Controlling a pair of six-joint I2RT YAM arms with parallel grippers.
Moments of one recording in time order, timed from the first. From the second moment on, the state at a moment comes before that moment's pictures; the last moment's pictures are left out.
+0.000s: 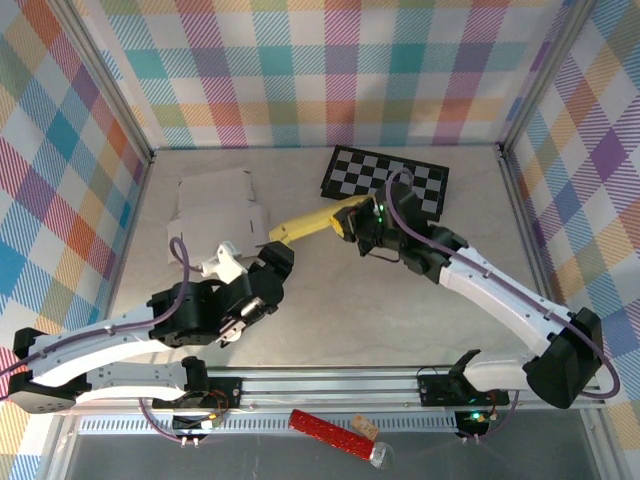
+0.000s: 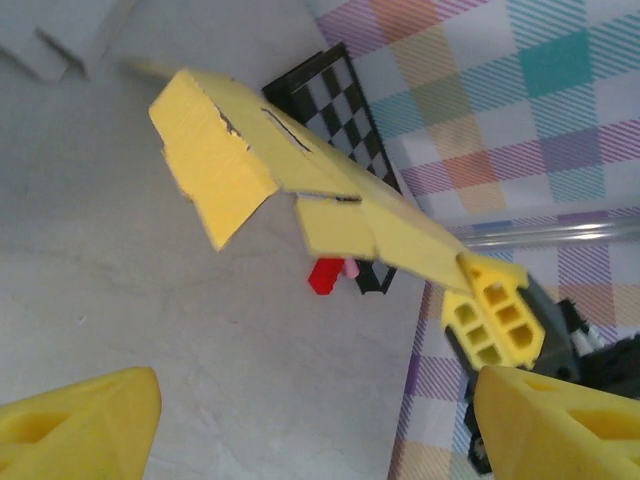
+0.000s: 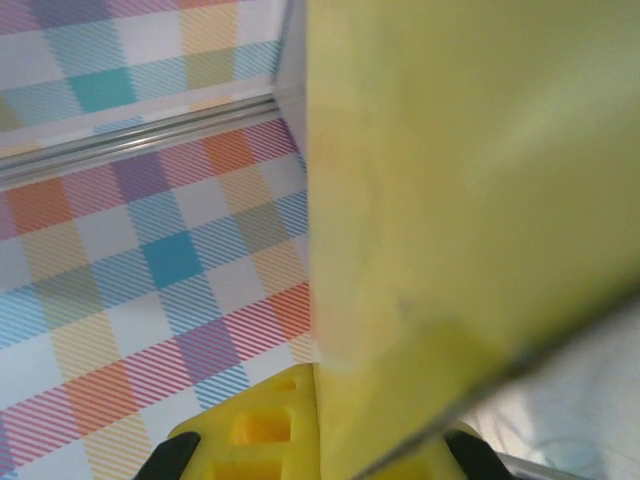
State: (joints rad) left arm -1.27 0.97 1.15 -0.90 -0.80 -1.71; right arm 0.71 1.29 1.18 -0.31 -0.16 1.62
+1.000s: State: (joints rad) left arm -0.70 1.22 1.71 -1.09 -0.37 -1.11; right arm 0.64 1.53 1.94 -1.28 -0.09 1.72
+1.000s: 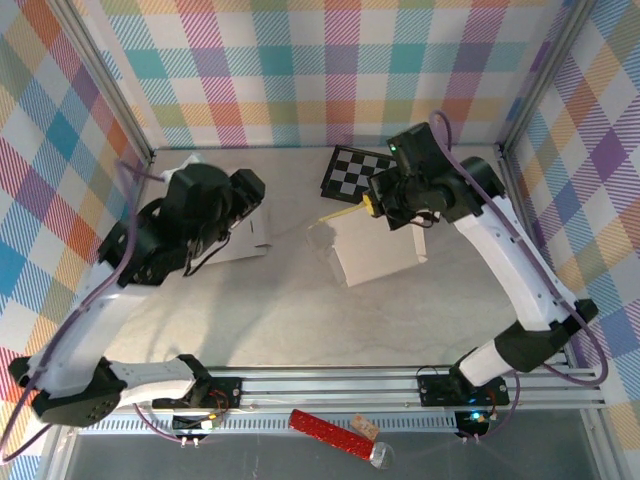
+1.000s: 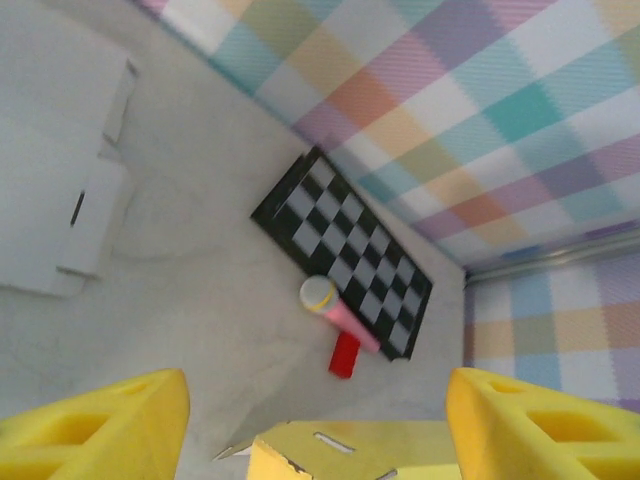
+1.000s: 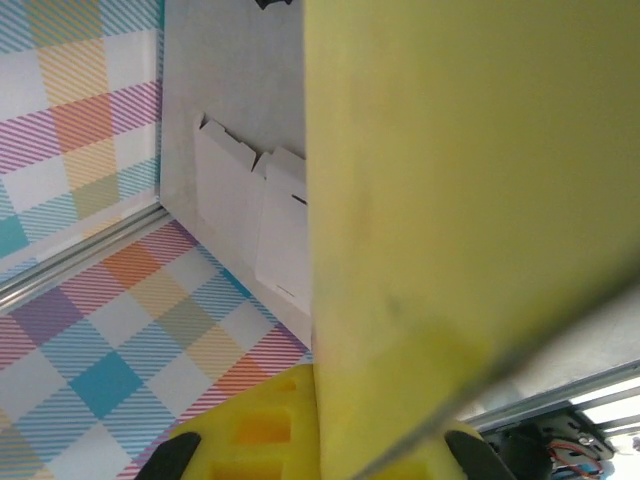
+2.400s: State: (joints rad) left arm -0.56 1.62 1.61 -0.83 0.15 -1.12; right arm 0.53 1.74 1.66 -0.86 -0.27 1.80
